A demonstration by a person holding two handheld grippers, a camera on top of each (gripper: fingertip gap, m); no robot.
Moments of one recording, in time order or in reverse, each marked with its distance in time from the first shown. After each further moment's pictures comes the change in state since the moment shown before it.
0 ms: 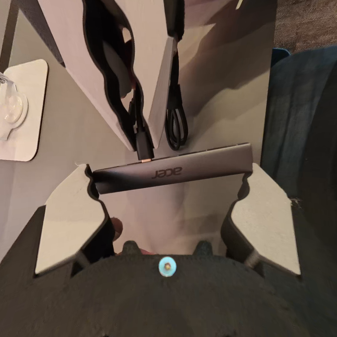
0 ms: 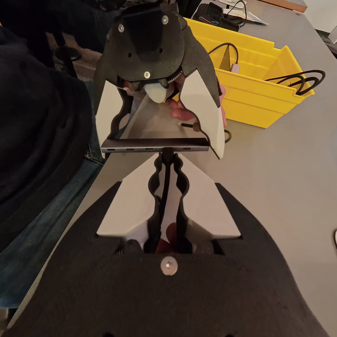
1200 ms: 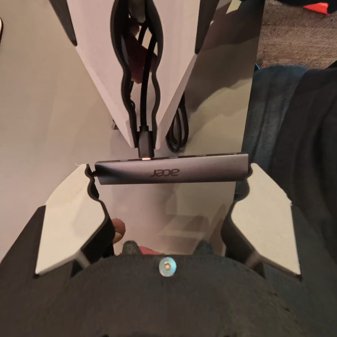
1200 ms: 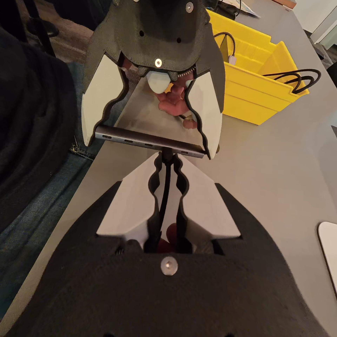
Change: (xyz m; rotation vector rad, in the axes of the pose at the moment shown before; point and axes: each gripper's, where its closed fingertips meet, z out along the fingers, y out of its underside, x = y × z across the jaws) left arm 0.012 0.009 -0.002 -0.023 0.135 -0.155; right arm -0.001 0.008 0.011 -0.057 0.074 -0.064
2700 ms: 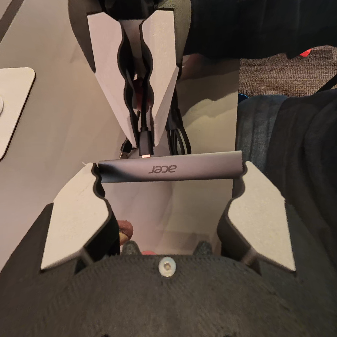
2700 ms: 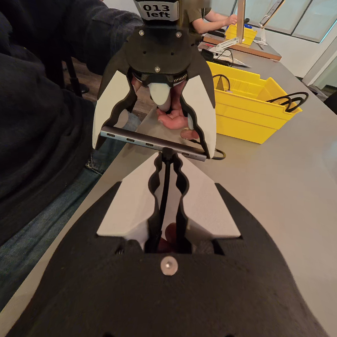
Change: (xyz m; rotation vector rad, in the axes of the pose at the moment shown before) left arm 0.003 -0.022 -0.009 0.183 -0.010 0.035; right arm -0.003 -0.006 -0.015 0.240 -0.053 0.054
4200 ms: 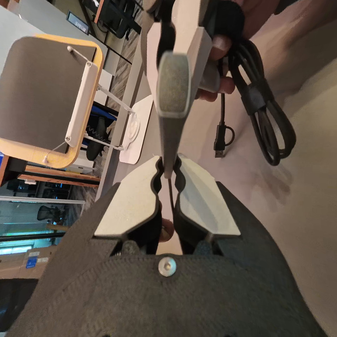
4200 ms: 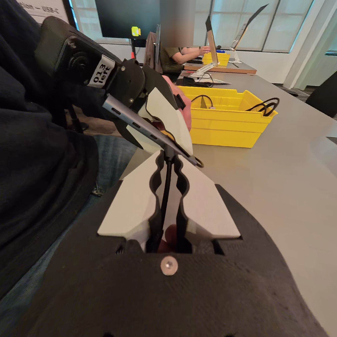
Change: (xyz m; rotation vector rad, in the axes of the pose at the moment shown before) left arm -0.057 -0.018 -0.021 -0.048 -0.625 0.404; right arm 0.013 -0.023 -0.015 0.137 0.076 0.144
